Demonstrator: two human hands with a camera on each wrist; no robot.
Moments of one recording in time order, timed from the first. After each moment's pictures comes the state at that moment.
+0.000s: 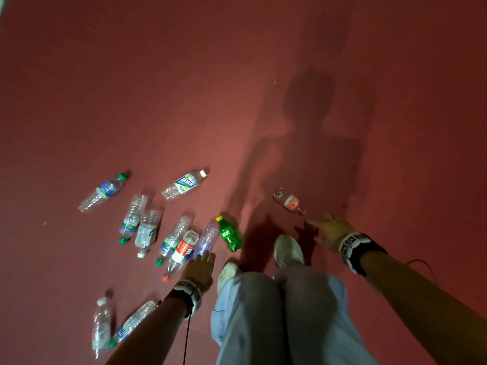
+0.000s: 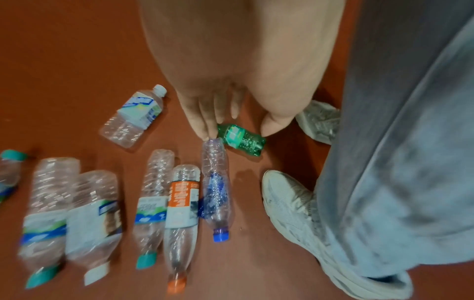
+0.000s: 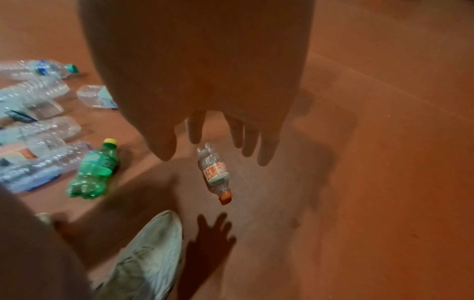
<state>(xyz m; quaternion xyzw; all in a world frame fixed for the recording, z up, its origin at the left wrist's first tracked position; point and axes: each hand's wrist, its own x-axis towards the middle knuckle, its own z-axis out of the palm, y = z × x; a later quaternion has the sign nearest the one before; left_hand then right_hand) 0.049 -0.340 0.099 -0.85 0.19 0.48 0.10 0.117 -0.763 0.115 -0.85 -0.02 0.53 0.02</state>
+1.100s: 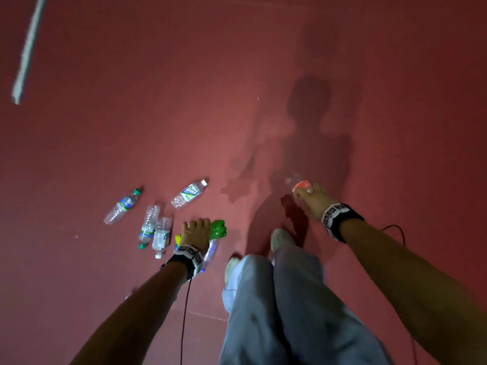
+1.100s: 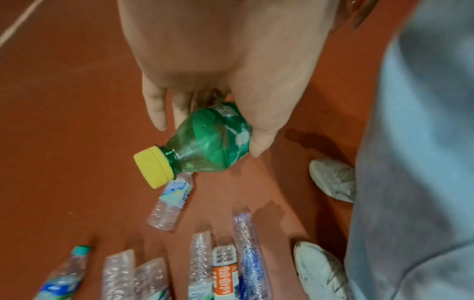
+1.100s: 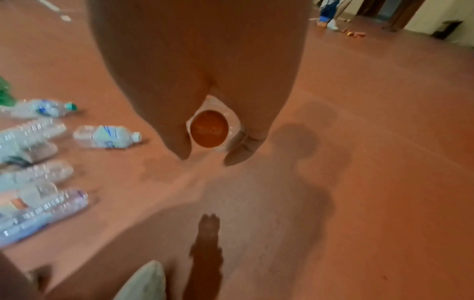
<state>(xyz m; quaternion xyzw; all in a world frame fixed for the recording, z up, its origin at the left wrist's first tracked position) 0.146 -0.379 0.225 -0.90 0.16 0.36 0.19 0.162 -0.772 0.242 -0.90 0.04 0.39 0.18</state>
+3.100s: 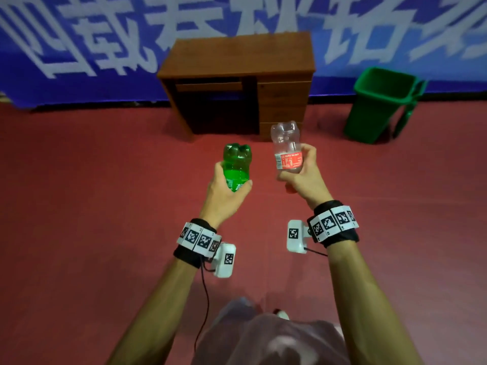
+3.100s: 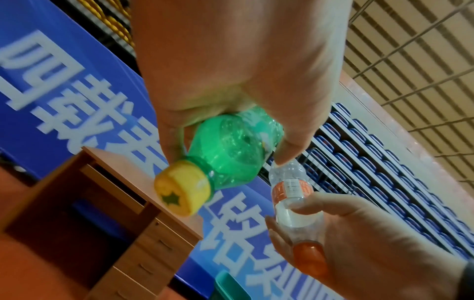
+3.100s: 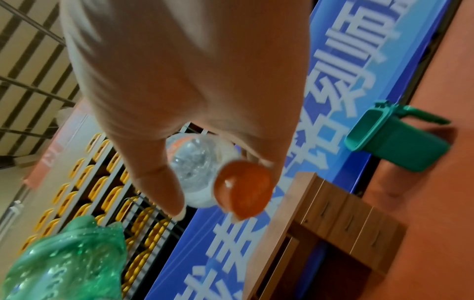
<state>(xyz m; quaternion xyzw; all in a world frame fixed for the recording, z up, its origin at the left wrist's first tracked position) -0.429 -0.836 0.908 -0.53 0.68 0.40 -0.32 -0.647 -0.811 0.891 -0.39 0.60 -0.54 0.44</state>
